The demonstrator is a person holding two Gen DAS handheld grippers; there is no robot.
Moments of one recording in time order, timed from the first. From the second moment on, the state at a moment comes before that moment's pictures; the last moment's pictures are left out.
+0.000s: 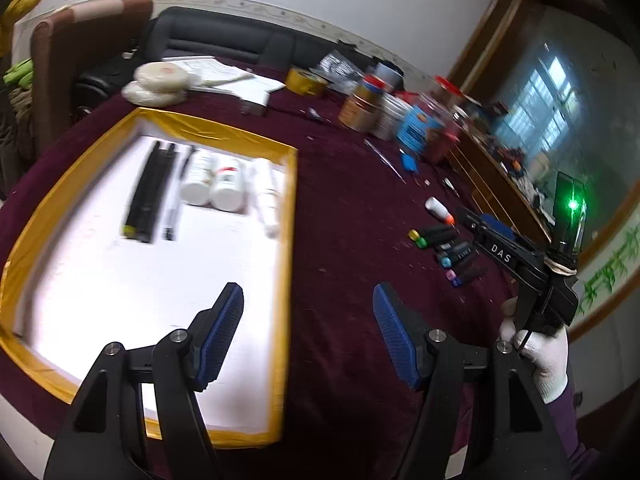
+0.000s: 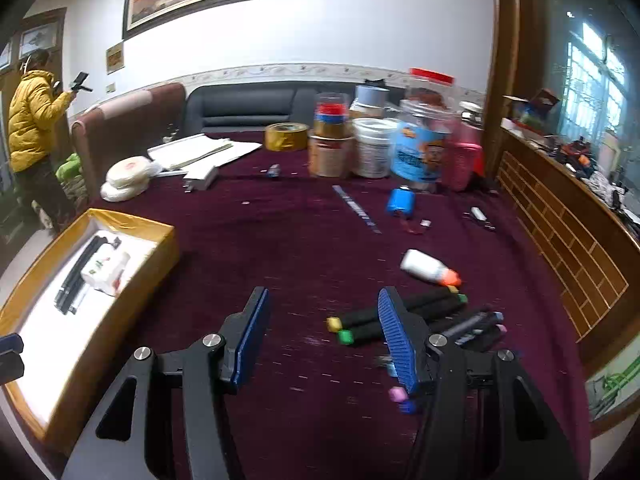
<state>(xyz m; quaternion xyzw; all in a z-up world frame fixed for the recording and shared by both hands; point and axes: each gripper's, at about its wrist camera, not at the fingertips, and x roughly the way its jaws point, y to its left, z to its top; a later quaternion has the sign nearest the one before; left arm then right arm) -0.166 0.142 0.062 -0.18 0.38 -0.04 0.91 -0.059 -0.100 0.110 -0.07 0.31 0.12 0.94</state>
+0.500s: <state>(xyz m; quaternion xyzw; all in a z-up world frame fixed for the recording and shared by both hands) -0.154 0.092 0.060 -0.14 0.41 -0.05 0.90 -0.056 -0.158 0.107 -0.07 0.29 0.06 0.95</state>
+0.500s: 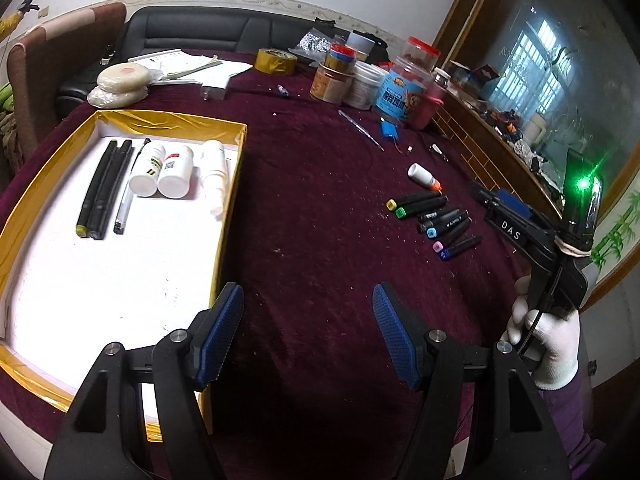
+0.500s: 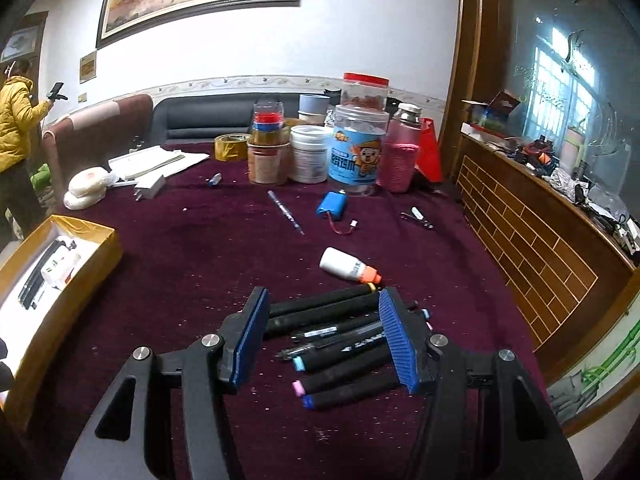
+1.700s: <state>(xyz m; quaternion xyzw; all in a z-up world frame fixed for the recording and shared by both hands) -0.138 0.085 0.030 -0.15 0.45 -0.07 0.88 -0.037 -0.155 0.085 -0.11 0.30 0.03 0.95</state>
